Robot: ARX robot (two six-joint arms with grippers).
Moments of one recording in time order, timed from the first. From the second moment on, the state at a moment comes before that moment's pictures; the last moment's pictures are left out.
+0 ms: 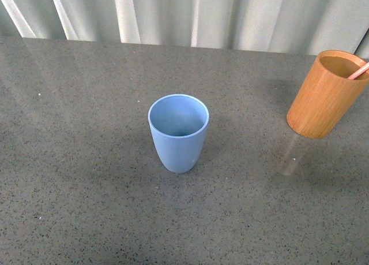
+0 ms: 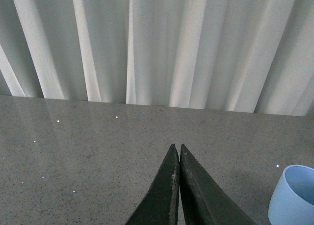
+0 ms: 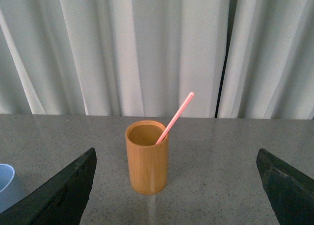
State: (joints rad) left arm 0.00 0.34 0.02 0.34 0.00 0.00; right arm 0.00 0.00 0.02 0.00 0.00 0.00
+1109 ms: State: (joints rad) left arm 0.00 0.00 0.02 0.00 0.00 0.00; right arm 0.00 0.00 0.02 0.00 0.00 0.00
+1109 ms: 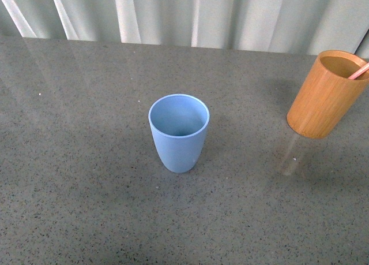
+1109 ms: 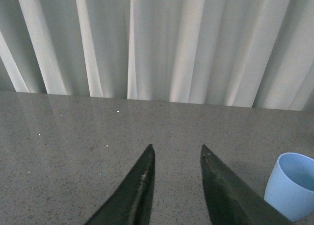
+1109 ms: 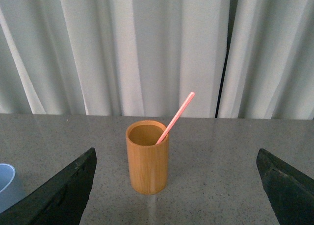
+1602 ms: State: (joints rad) left arm 0.00 0.00 0.02 0.00 0.00 0.00; right arm -0.19 0.98 0.16 0.63 -0.14 0.03
